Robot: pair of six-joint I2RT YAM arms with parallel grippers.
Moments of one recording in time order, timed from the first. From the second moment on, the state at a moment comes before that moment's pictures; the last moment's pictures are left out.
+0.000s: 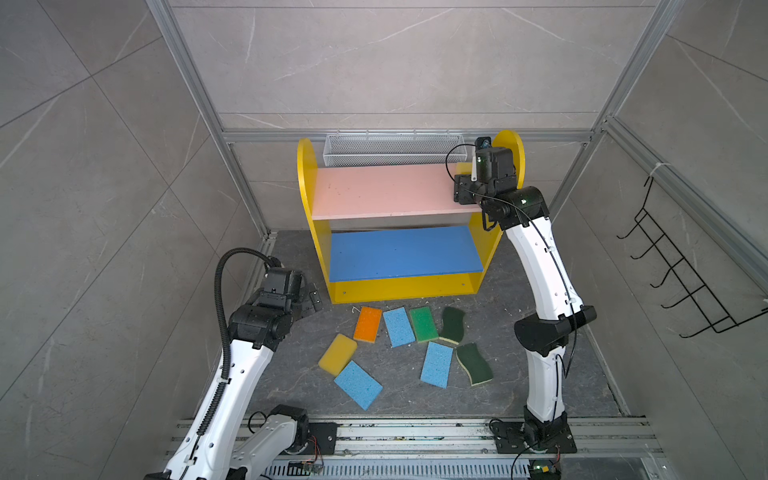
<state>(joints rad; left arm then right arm) -0.23 0.98 1.15 -1.04 -0.28 -0.50 0.40 2.10 2.69 -1.04 0.40 0.08</state>
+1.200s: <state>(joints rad) -0.23 0.95 1.15 -1.06 -0.29 -0.50 0.39 2.03 2.59 -1.00 0.30 0.01</state>
